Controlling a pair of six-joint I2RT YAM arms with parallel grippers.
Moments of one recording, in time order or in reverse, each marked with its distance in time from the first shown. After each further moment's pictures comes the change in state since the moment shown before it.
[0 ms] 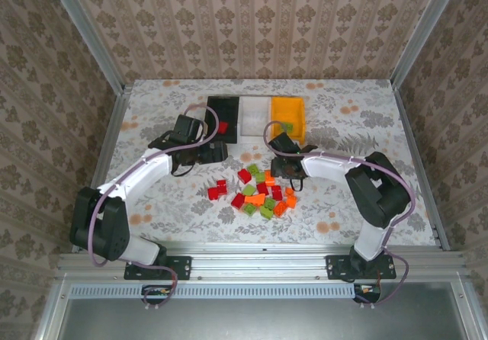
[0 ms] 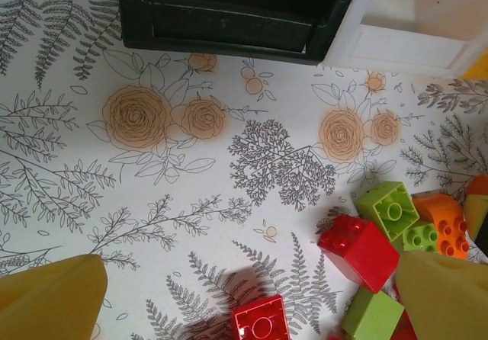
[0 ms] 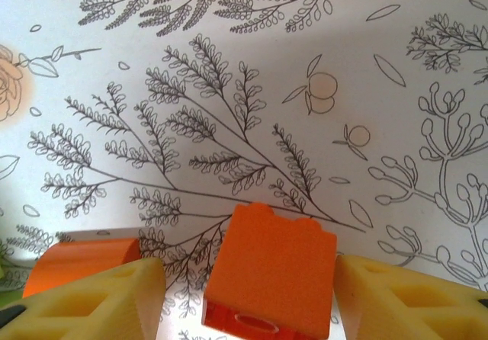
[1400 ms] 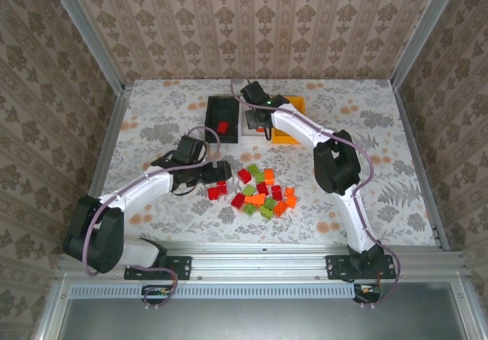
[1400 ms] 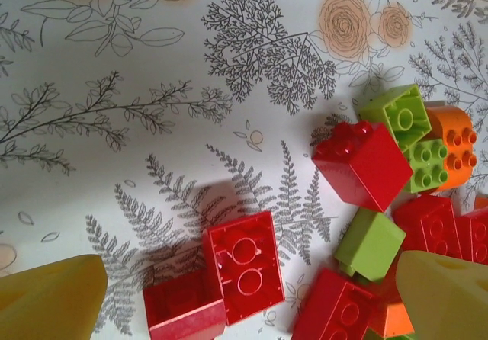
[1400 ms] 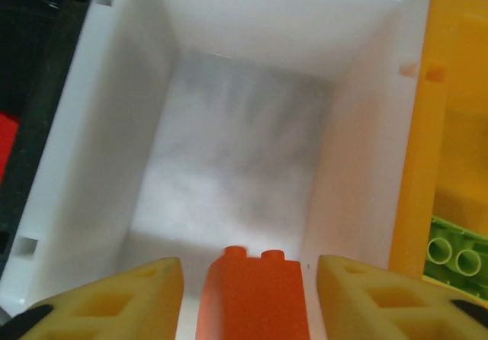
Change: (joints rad) left arm -0.063 -0.095 -0.229 0.084 0.077 -0.106; right arm -0.035 0.510 1.004 -0.327 0.072 -0.340
